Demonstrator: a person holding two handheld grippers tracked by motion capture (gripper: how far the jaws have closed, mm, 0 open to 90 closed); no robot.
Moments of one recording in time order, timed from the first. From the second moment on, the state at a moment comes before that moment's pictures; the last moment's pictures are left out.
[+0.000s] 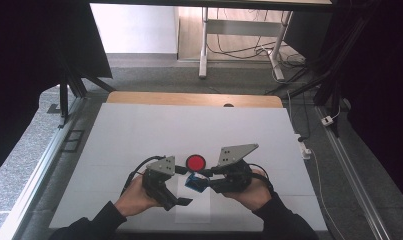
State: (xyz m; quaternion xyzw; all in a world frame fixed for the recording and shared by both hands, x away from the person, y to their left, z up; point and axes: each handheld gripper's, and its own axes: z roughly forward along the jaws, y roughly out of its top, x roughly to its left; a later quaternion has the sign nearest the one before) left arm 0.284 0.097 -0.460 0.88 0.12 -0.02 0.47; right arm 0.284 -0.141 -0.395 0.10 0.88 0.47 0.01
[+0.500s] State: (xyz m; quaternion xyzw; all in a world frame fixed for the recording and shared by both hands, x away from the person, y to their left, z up) left arm 0.292 0.099 -0.465 0.87 0.05 -0.07 0.49; right arm 0.281 -0.139 -0.394 0.08 0.88 0.47 -0.01
